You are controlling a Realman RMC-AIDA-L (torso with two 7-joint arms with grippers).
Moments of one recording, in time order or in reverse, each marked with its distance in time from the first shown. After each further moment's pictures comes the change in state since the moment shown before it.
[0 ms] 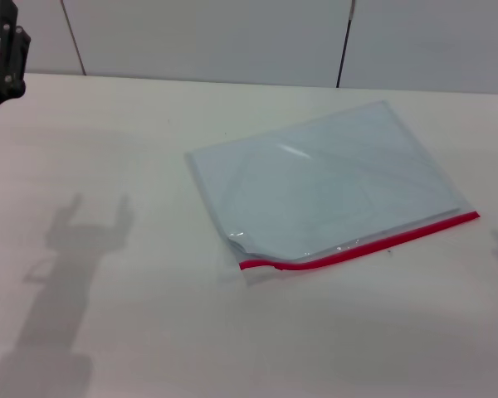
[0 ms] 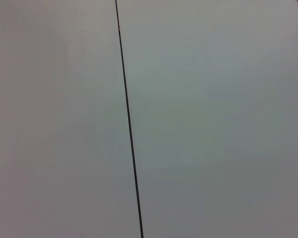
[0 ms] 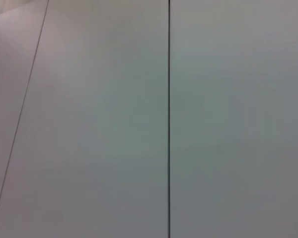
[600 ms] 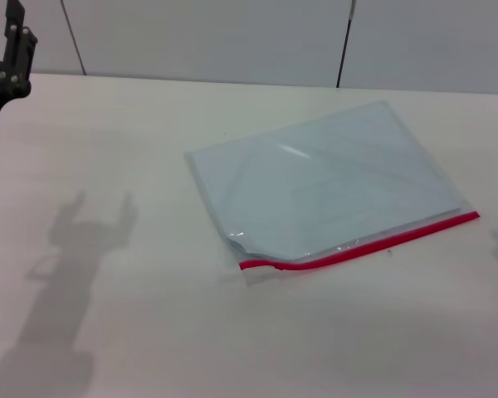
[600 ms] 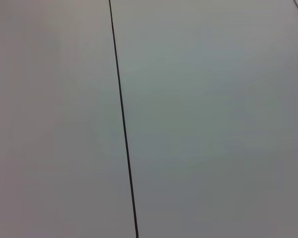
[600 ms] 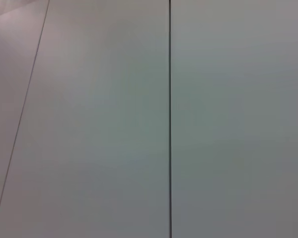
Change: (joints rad) left arm -0.010 0.000 0.007 -0.012 0.000 0.012 0.000; right arm 0.002 0.000 0.000 0.002 -0.002 0.000 0.000
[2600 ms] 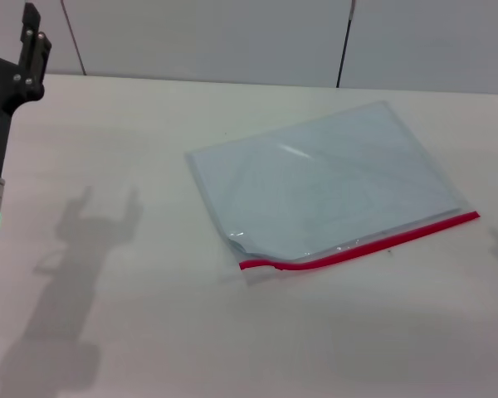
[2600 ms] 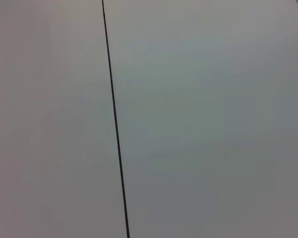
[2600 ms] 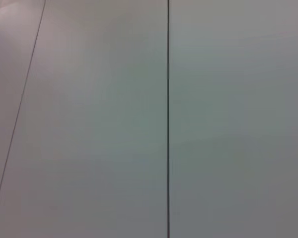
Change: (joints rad) left arm -0.011 0.000 0.003 0.000 0.006 0.052 0.000; right arm 0.001 0.000 0.000 0.000 0.000 0.017 0.000
